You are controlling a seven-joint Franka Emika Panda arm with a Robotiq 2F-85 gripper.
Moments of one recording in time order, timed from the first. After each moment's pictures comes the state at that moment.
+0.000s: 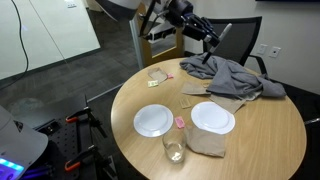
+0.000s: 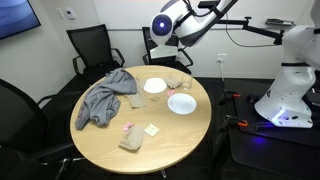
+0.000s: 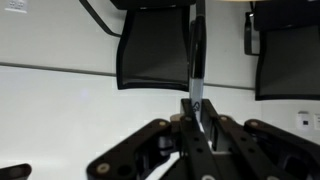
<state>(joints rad) 0.23 0.23 -0.23 -2.07 -1.35 2.17 2.08</state>
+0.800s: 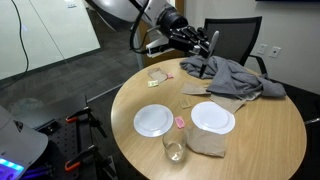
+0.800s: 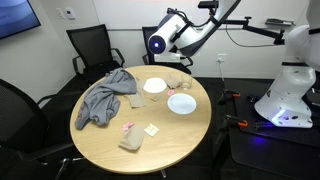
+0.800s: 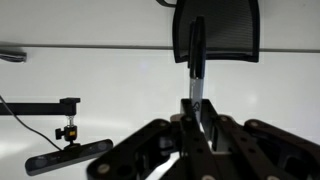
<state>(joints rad) 0.12 0.29 -0.06 -2.08 -1.36 1.79 2.31</state>
